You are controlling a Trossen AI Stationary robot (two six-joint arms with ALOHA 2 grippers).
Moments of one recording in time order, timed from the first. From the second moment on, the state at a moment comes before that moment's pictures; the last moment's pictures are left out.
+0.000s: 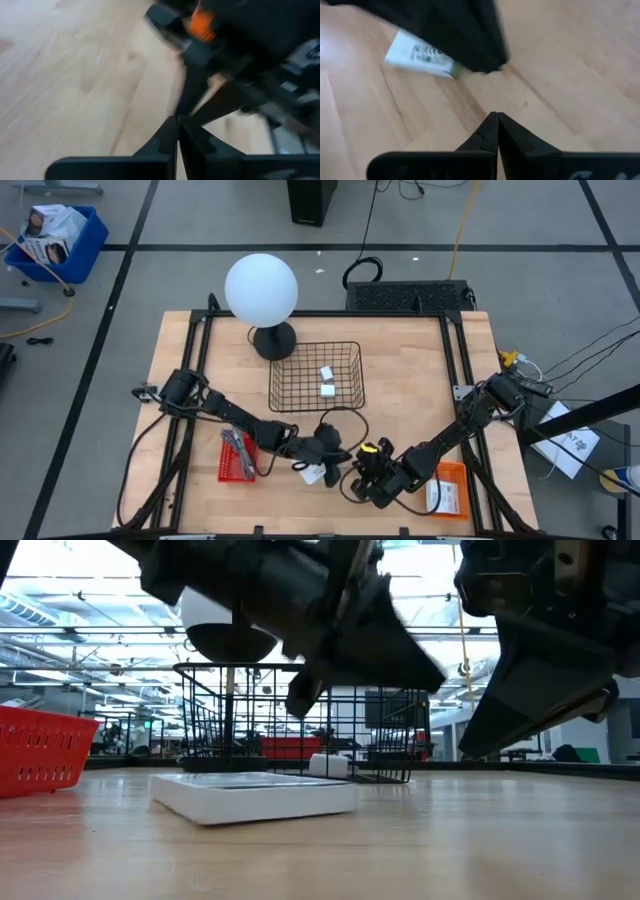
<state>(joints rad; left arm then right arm) -0.36 2.03 1.17 0.36 -0.24 -0.65 0.66 1.85 1.04 -0.28 0.58 1.23</state>
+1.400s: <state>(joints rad) -0.49 1.91 1.17 -0.36 -0.32 -0.93 0.65 2.04 1.04 0.23 0.49 0.92</state>
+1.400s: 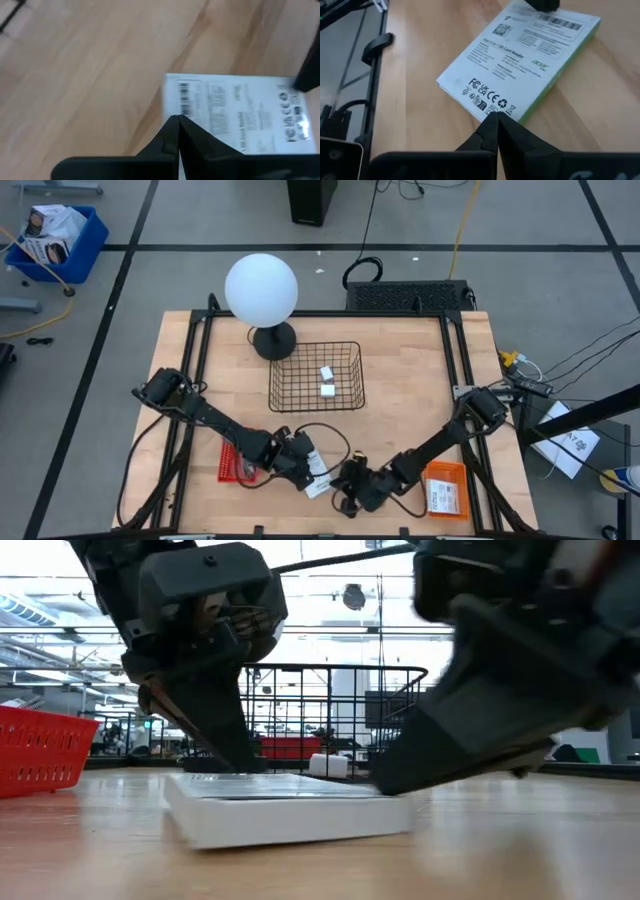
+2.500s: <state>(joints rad) -0.54 1.91 1.17 -0.26 -0.13 -0.83 0.58 1.99 1.04 0.07 0.54 0.96</state>
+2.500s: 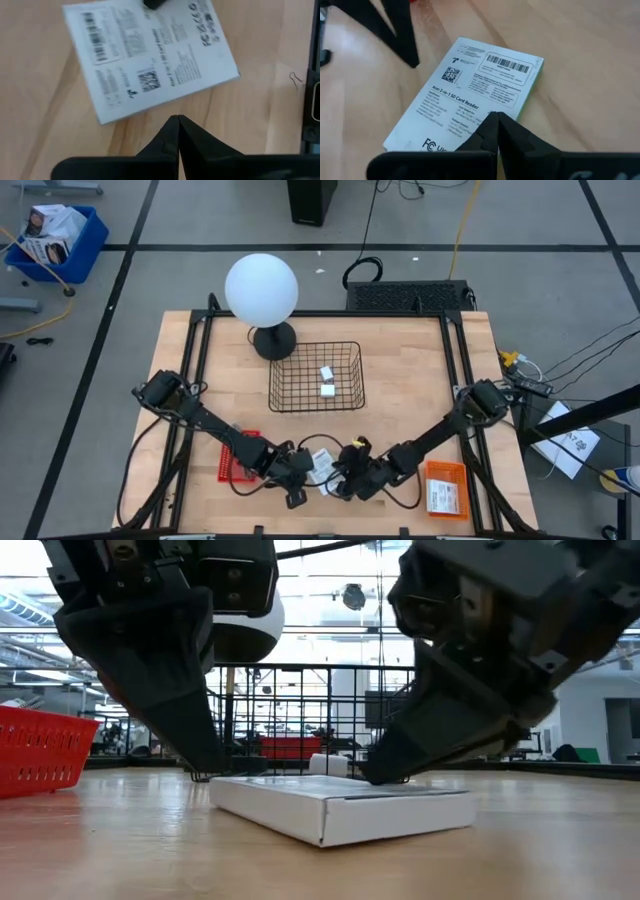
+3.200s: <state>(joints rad) -0.50 1.91 1.17 -0.14 -0.24 -0.73 0.74 1.98 1.04 -0.08 0.82 1.28</state>
